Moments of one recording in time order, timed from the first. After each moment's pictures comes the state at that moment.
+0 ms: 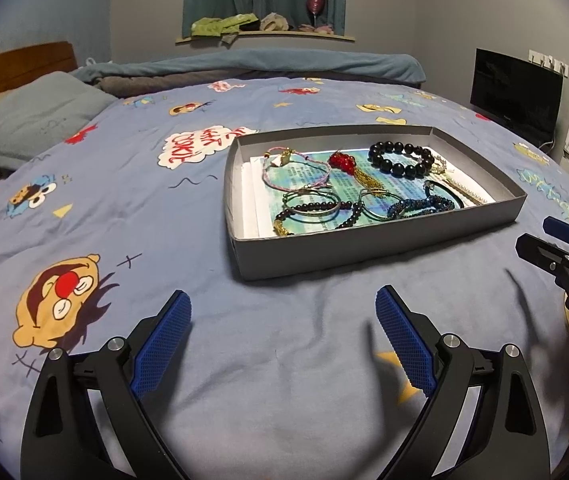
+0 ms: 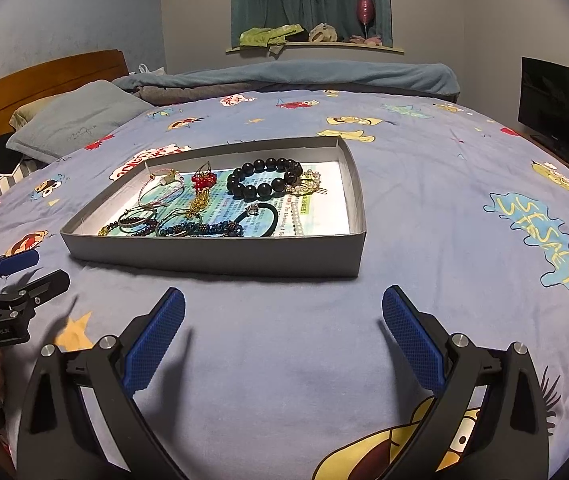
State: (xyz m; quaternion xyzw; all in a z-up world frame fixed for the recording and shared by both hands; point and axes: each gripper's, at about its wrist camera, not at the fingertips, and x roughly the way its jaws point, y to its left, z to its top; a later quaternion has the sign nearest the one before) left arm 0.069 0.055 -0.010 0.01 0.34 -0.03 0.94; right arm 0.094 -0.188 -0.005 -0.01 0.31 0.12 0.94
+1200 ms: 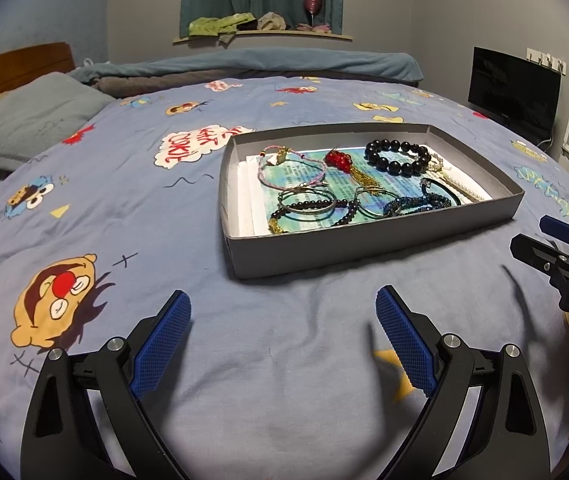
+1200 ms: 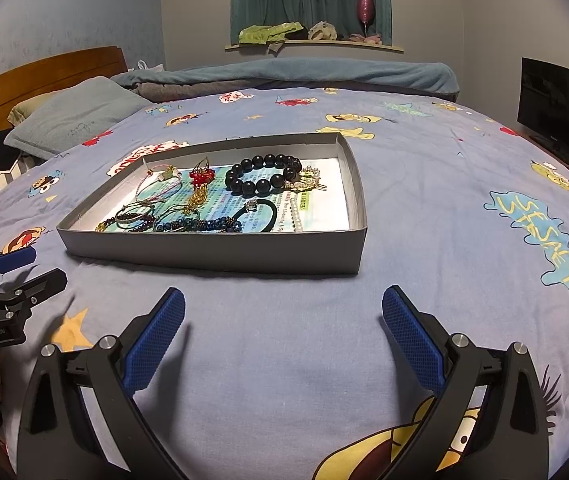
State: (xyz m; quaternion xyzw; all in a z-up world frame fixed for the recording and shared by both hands) left arm 0.071 0.051 -0.009 0.01 0.34 -0.03 0.94; right arm 0.096 -0.185 -0.009 -0.02 0.31 0.12 0.94
